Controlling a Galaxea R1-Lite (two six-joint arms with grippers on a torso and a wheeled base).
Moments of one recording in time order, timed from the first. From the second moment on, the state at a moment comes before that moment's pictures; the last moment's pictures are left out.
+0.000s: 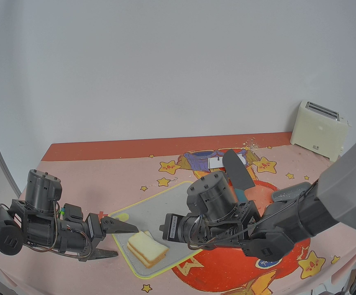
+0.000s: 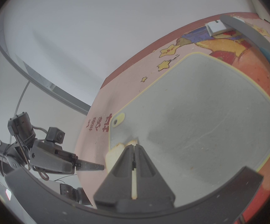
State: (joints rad) left arm -0.34 1.58 -0.45 -0.35 -0.59 -1.00; right arm 0.93 2.12 -1.02 -0.42 0.04 0.88
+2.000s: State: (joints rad) left arm -0.41 1.63 -0.40 -0.42 -0.58 -1.03; right arm 1.03 2.14 -1.02 -0.43 0.04 0.90
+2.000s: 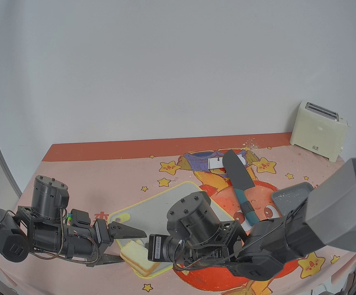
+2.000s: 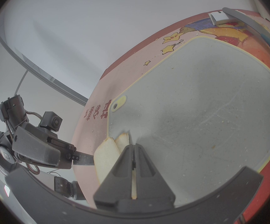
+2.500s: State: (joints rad) left arm -0.41 1.63 -0.39 -0.40 -0.58 -1.03; right arm 1.02 2.15 -1.02 -0.44 0.03 0.89
